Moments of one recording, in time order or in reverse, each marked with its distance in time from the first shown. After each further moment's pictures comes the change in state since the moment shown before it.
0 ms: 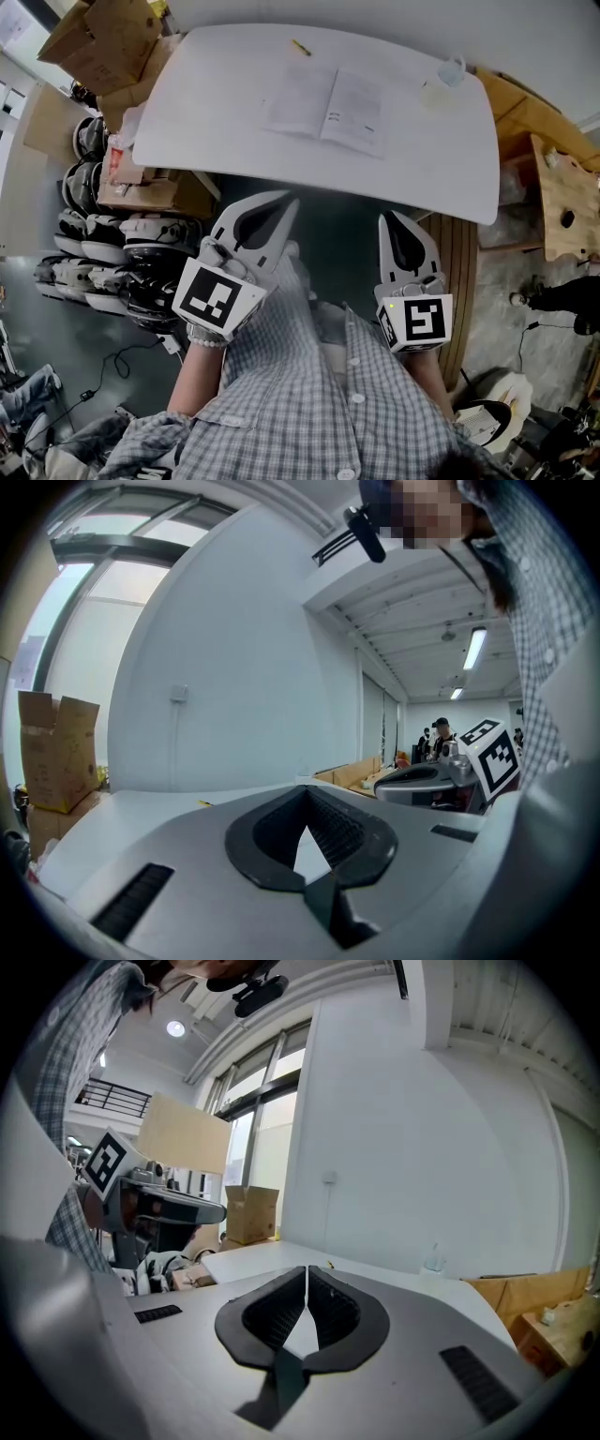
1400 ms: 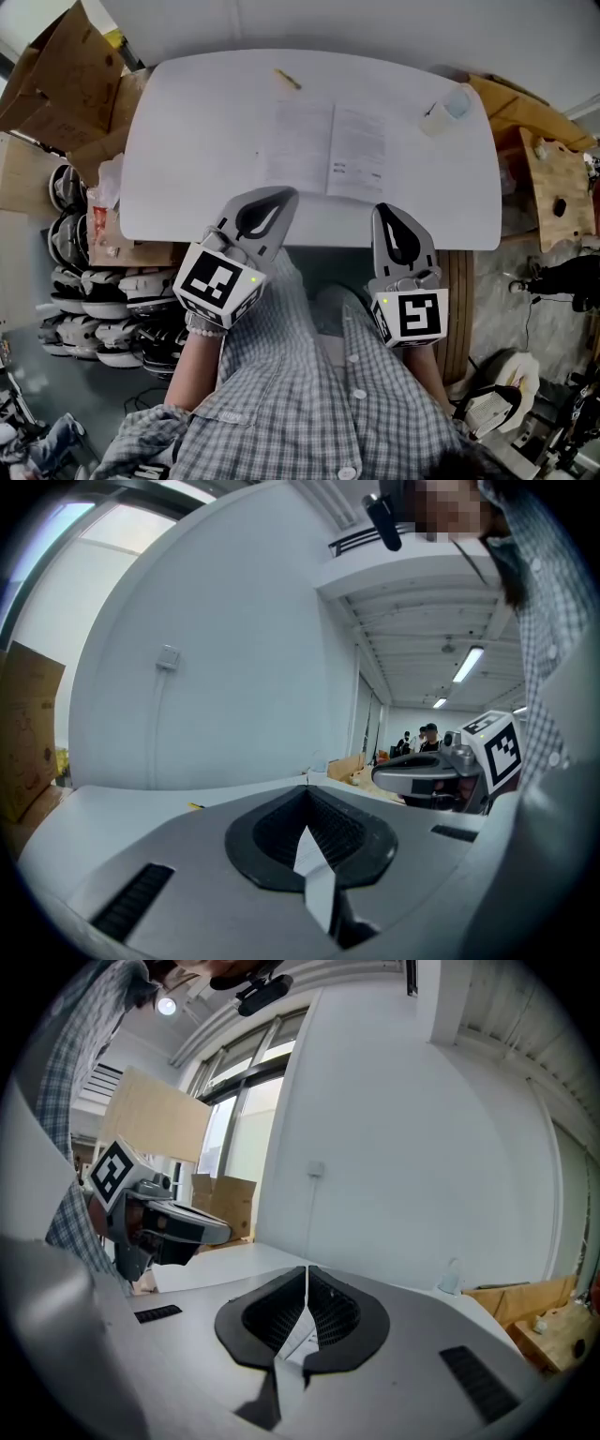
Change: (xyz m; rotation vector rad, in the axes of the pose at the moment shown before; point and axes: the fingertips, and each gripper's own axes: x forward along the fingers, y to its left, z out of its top) left arm 0.109 0.140 -0.005 -0.061 0.049 -0.165; right arm 0.155 -0.025 0.029 -0.017 0.028 -0.119
